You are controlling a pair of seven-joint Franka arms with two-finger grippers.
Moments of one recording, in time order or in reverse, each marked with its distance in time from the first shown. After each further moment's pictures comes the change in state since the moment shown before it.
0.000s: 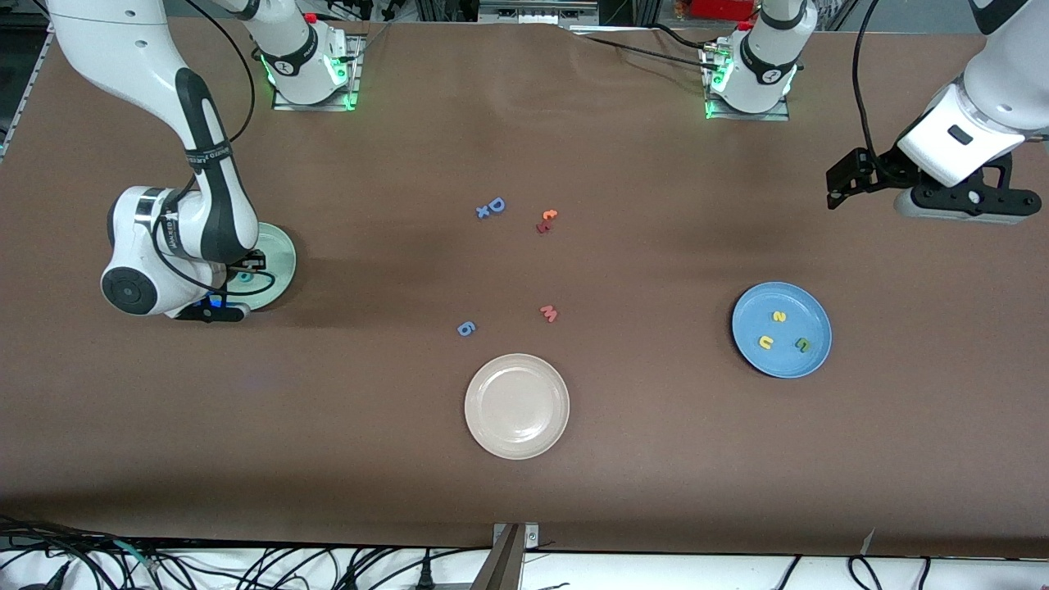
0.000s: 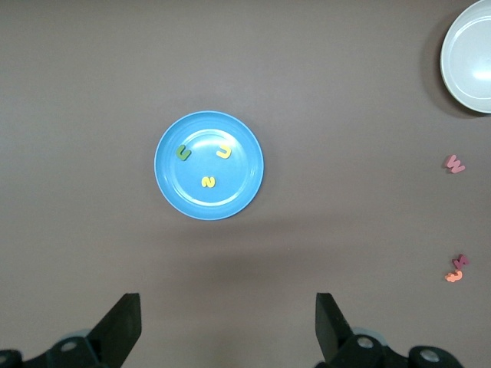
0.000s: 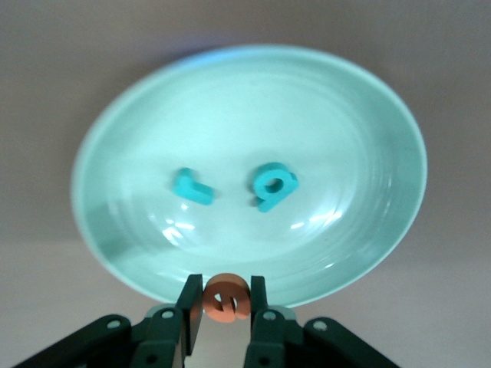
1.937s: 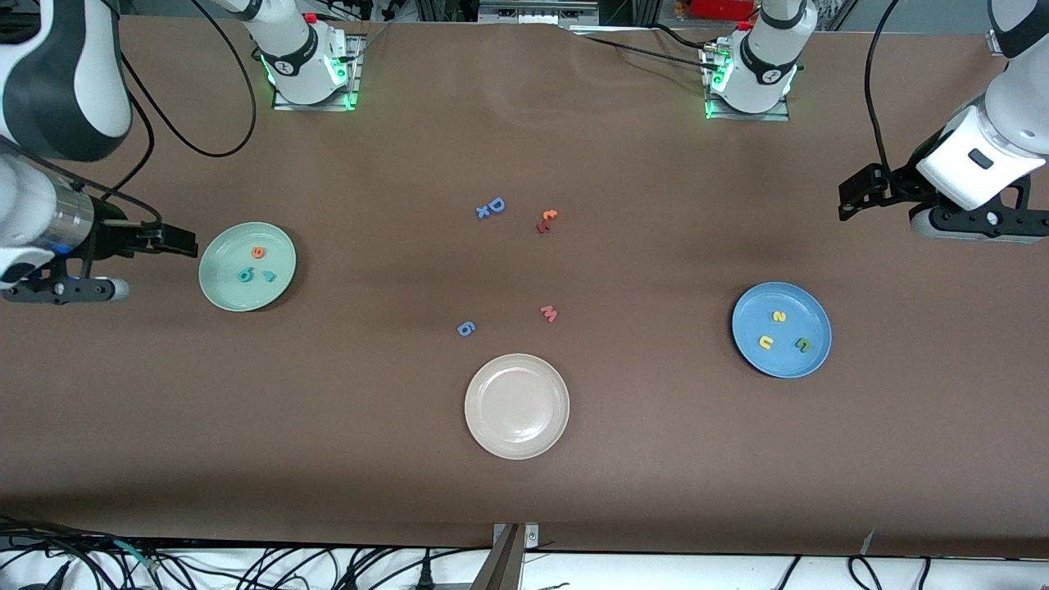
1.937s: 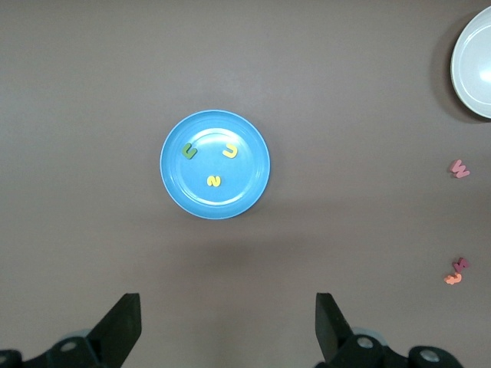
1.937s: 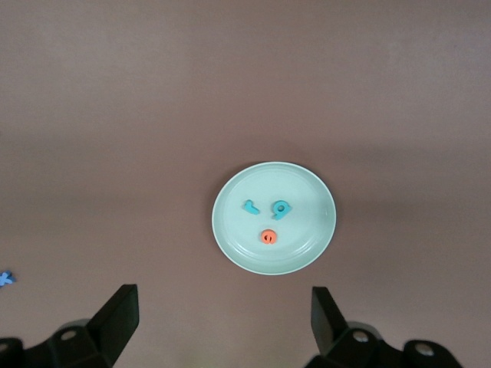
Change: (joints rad) left arm -0.035 0.088 0.049 0.117 0.000 -0.062 0.000; right arm 0.022 -0.277 0.002 0.397 0.000 -0.302 -0.002
